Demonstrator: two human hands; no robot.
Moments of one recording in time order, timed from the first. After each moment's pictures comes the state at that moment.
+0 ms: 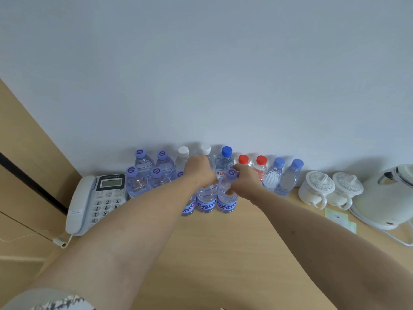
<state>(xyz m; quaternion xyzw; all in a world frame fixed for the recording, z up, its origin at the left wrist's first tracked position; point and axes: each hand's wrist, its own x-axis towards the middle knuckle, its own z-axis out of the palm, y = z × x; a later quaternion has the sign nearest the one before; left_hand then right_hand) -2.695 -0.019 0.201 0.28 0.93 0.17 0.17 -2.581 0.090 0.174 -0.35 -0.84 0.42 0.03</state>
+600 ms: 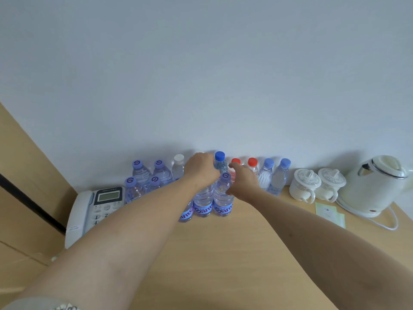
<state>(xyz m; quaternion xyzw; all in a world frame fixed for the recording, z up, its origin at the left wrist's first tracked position) -2.680 -0.022 0.228 0.39 0.90 0.18 0.07 -2.566 0.078 0.188 -0.35 -0.89 0.29 0.06</state>
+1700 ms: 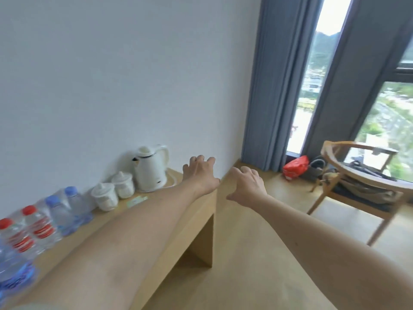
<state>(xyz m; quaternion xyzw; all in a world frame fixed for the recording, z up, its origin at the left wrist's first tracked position) -2.144 0.082 0.289 0.79 0.60 0.11 0.04 -1.987 0.042 0.263 -0.72 -0.68 0.07 0.13</state>
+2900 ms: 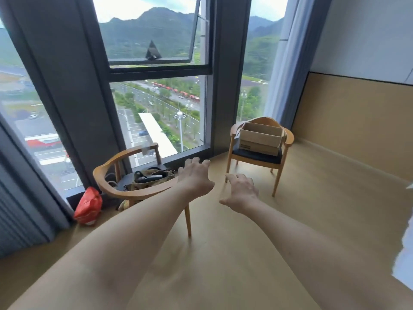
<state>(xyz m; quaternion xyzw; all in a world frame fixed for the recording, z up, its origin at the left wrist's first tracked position) -1.346 0.125 0.306 0.99 0.08 0.06 0.11 -1.322 -0.023 0.265 -0.98 -0.11 0.01 0.15</state>
